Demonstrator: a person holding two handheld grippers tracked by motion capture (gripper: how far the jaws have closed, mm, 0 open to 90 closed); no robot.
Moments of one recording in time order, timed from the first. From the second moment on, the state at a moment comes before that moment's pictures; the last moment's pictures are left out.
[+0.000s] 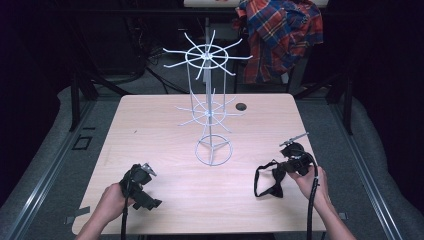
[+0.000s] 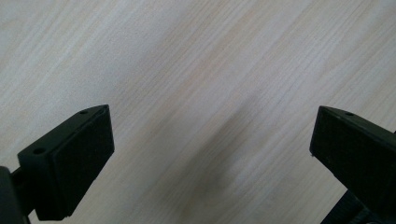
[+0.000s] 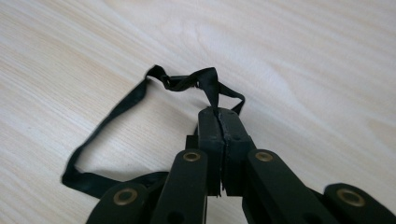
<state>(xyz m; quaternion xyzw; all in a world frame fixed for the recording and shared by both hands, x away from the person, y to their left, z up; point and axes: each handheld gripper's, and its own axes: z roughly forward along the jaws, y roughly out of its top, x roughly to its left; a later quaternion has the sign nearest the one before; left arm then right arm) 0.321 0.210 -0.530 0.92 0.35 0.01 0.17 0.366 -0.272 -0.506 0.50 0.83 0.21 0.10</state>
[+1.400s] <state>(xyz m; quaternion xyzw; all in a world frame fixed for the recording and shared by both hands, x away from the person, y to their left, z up) 0.318 0.215 -0.529 0.92 0.35 0.01 0.17 0.345 -0.237 -0.435 0.40 0.84 0.30 0.21</state>
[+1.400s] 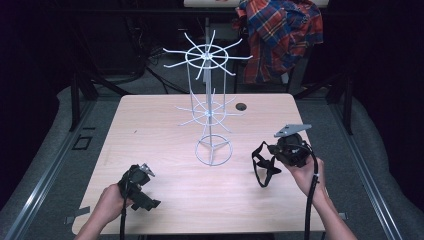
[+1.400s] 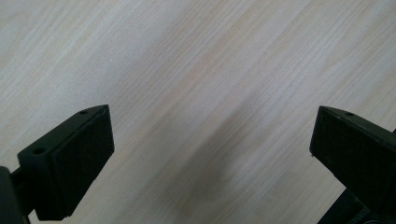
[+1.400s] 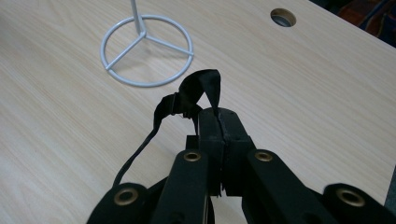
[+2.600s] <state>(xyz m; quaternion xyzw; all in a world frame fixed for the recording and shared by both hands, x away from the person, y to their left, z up) 0.316 0.214 -0.528 0.92 0.35 0.02 0.17 0.365 -0.217 -0.411 0.39 0.82 0.34 0.23</state>
